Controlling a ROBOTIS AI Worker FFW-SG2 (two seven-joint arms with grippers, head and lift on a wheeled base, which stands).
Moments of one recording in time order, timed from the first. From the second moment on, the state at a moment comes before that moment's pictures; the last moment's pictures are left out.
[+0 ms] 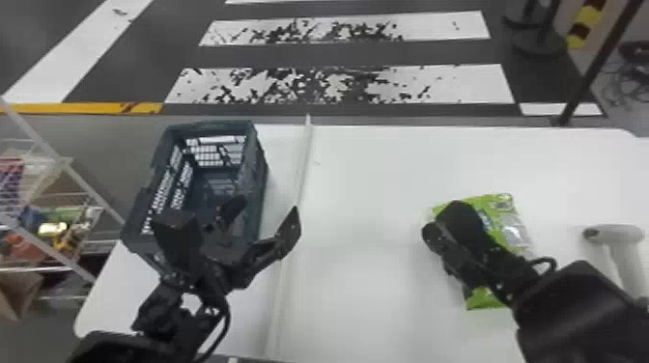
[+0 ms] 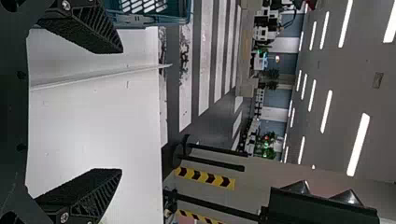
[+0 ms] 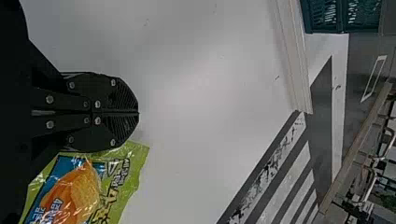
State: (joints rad) left arm 0.51 0.18 0.03 -2.07 0.21 0.23 -0.24; right arm 0.10 -0.22 0.36 -1.67 0.31 0.53 0.31
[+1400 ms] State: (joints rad) left arm 0.51 0.18 0.02 -2.07 0.21 0.23 -0.24; right arm 0.22 -0.28 0.31 -1.81 0.31 0.58 0.34
